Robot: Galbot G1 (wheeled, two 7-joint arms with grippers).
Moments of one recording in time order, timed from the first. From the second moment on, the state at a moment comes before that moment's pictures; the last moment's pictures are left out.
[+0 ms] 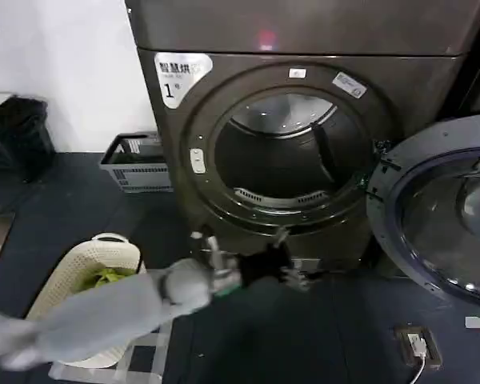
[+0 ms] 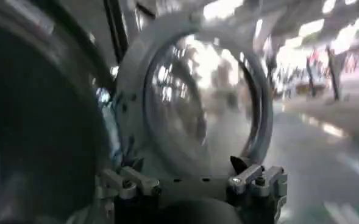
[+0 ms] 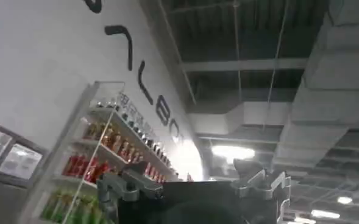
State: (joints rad) left arm 0.21 -0.83 0.87 -1.80 -0.73 -0.23 0.16; right arm -1.72 1.08 2.39 1.96 0.52 -0.23 -0.01
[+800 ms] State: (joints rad) left arm 0.27 -0.13 0.83 -2.06 -0.56 0.05 0.24; right arm -1.65 1.08 2.35 1.97 0.42 -0.24 -0.02
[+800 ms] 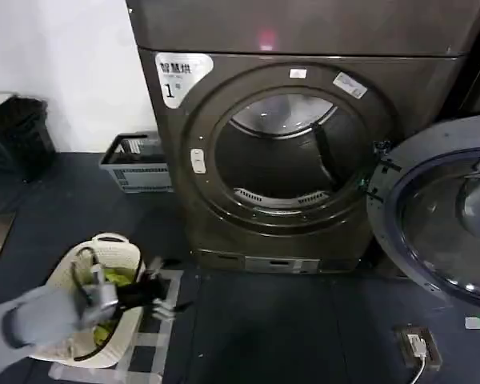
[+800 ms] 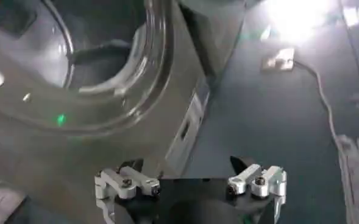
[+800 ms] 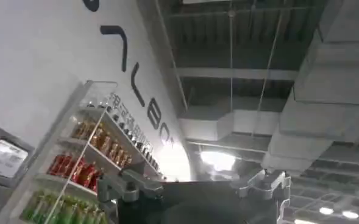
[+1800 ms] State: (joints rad) left arm 0.83 0.17 0.26 -1.94 -0.34 0.13 0.42; right arm -1.61 1.07 2.27 1.98 0.41 -0.24 -0.04
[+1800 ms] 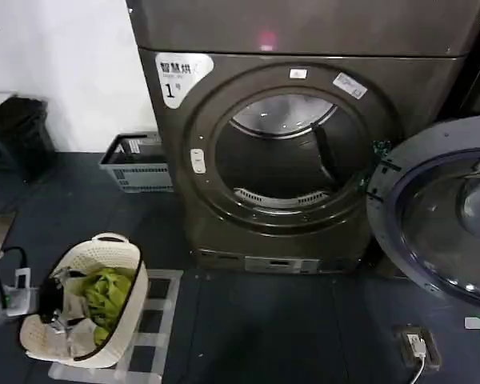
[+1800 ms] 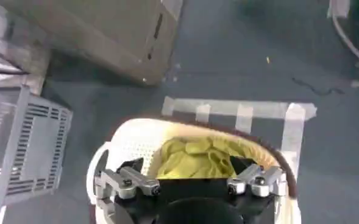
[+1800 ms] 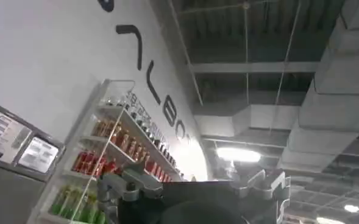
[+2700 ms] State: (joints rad) left arm 0.83 0.17 0.27 -1.90 -0.28 0.14 0.46; right arm -1.61 1.09 2.27 2.00 0.41 -0.23 -0.06
